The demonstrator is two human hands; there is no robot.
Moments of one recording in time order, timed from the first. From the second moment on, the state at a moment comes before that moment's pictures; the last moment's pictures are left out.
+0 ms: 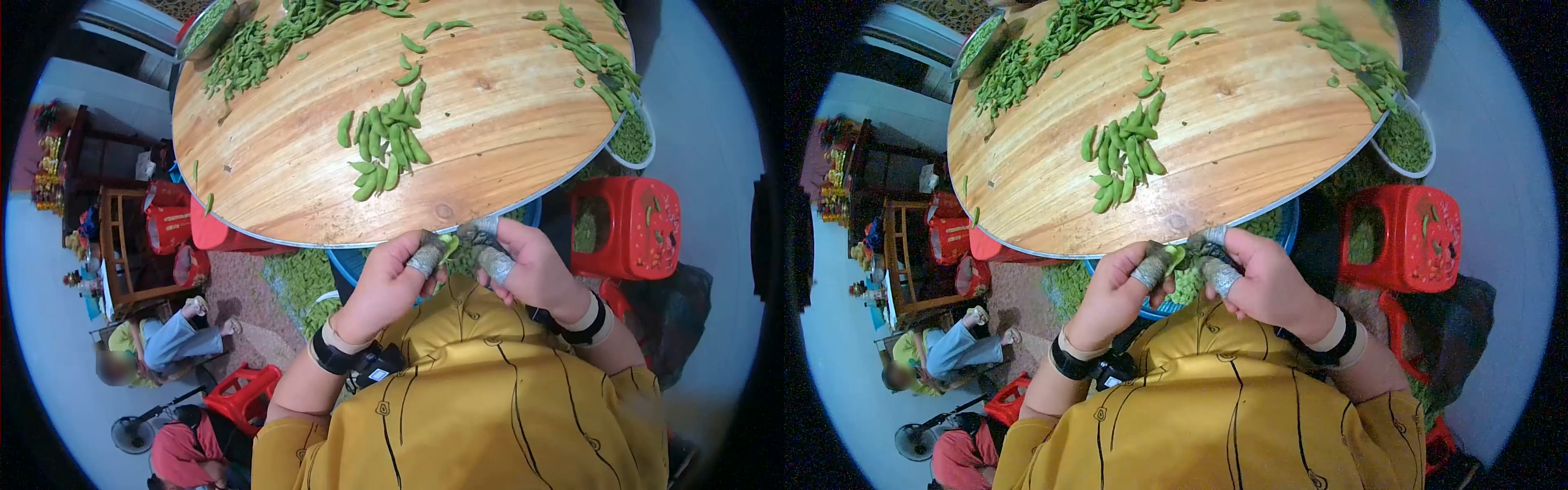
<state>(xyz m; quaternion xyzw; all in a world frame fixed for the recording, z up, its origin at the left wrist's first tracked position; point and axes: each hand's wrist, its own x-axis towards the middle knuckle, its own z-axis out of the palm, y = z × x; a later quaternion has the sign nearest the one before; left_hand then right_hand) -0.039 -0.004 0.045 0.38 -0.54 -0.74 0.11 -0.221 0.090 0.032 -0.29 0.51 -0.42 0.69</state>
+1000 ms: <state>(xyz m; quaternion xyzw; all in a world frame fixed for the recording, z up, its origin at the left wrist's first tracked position) -0.025 0.012 0.034 0.35 -0.76 -0.53 0.11 -0.197 0.087 0.019 -0.68 0.63 -0.31 0.21</state>
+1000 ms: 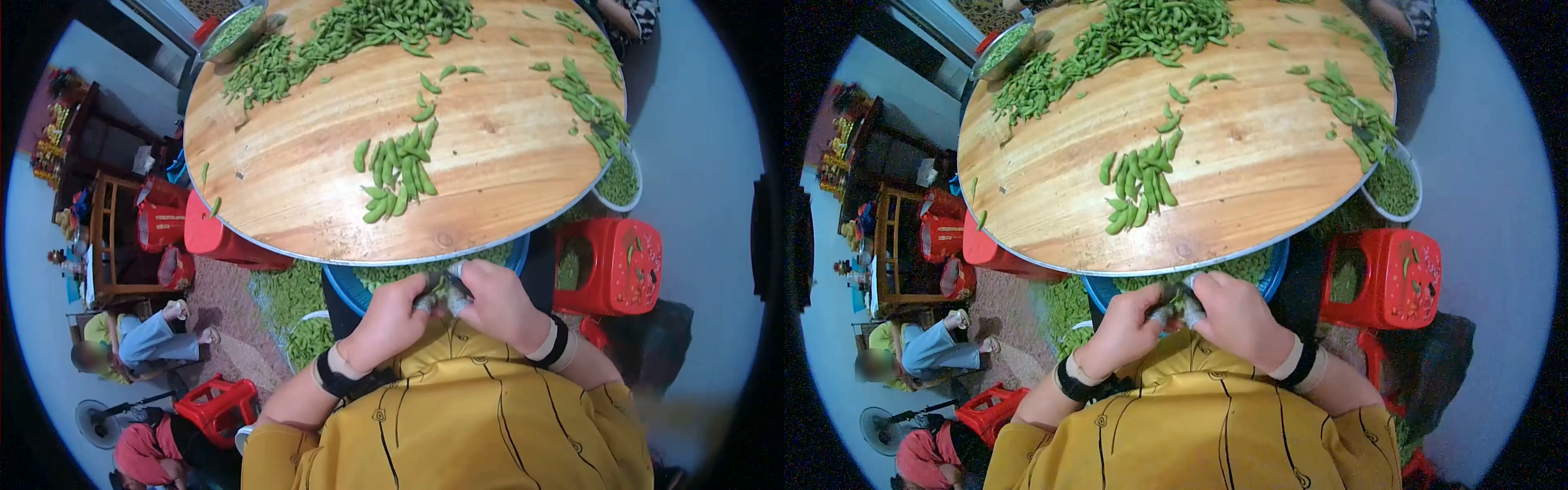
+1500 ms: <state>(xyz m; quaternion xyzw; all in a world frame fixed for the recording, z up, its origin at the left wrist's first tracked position) 0.077 -0.006 0.061 0.50 -0.81 -0.27 0.11 -0.217 -0.005 0.057 -0.67 0.67 -0.31 0.10</state>
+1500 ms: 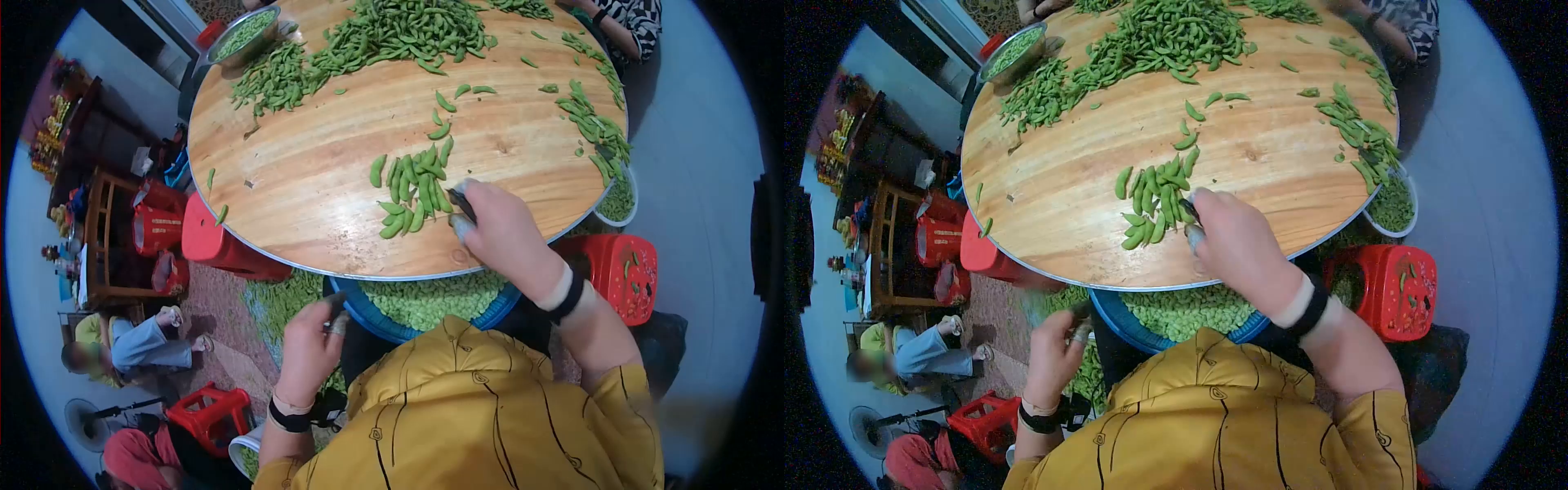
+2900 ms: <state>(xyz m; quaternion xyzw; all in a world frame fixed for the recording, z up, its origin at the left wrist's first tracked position) -0.080 -0.037 0.064 0.26 -0.86 -0.33 0.28 -0.237 0.056 0.076 -0.36 0.52 -0.52 0.58</state>
